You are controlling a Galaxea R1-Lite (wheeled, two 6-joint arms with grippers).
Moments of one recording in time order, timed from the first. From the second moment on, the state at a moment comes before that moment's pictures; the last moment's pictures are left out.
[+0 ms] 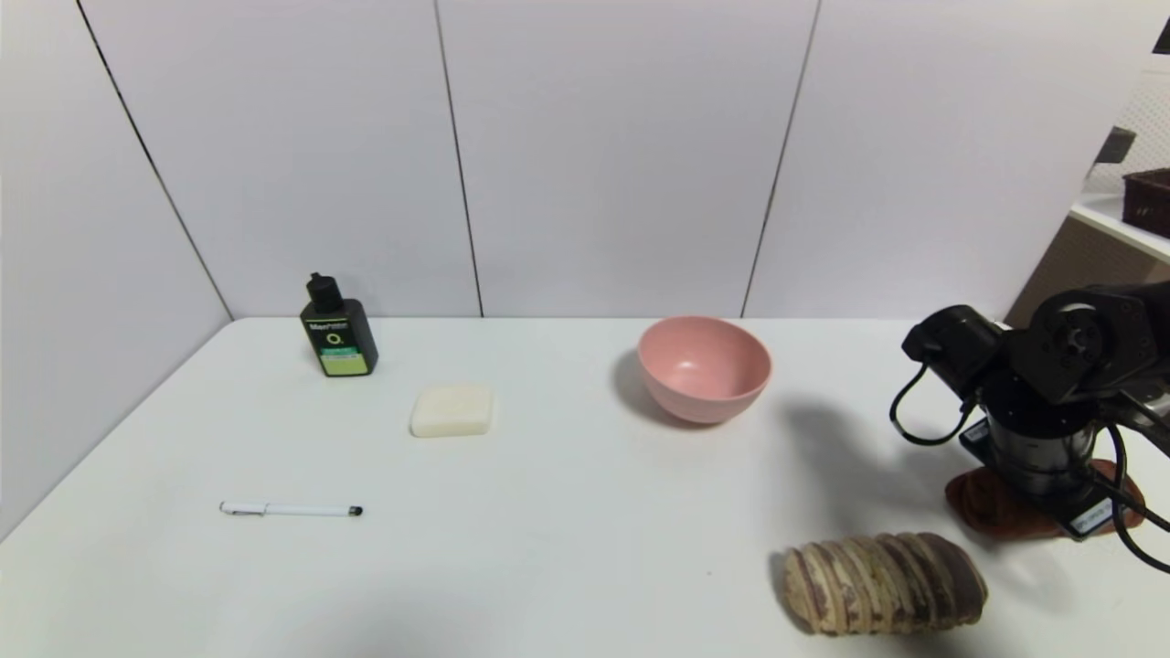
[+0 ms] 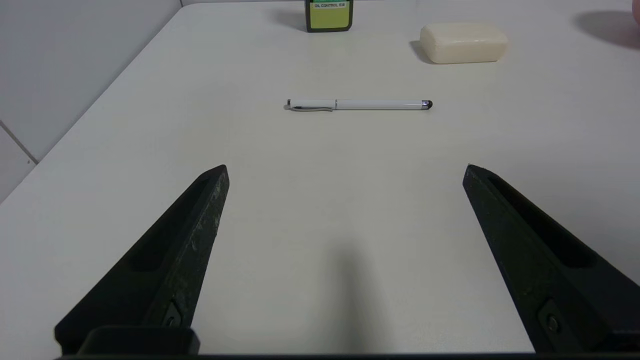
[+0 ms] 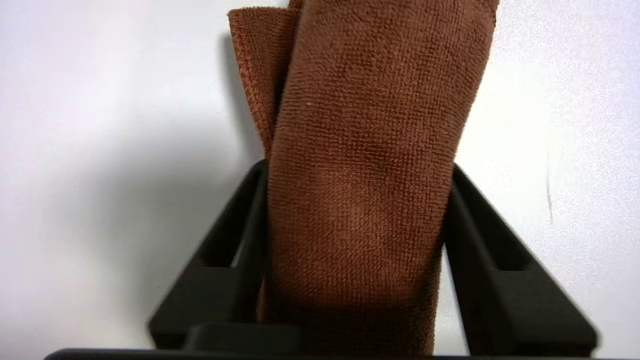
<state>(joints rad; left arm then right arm) 0.01 0.00 0.00 0.00 0.00 -0.01 0.12 1.88 -1.15 0.65 -0.66 1.37</state>
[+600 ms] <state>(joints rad) 0.01 0.00 0.00 0.00 0.00 -0.01 0.11 1.83 -1.14 0.63 -0.66 1.29</state>
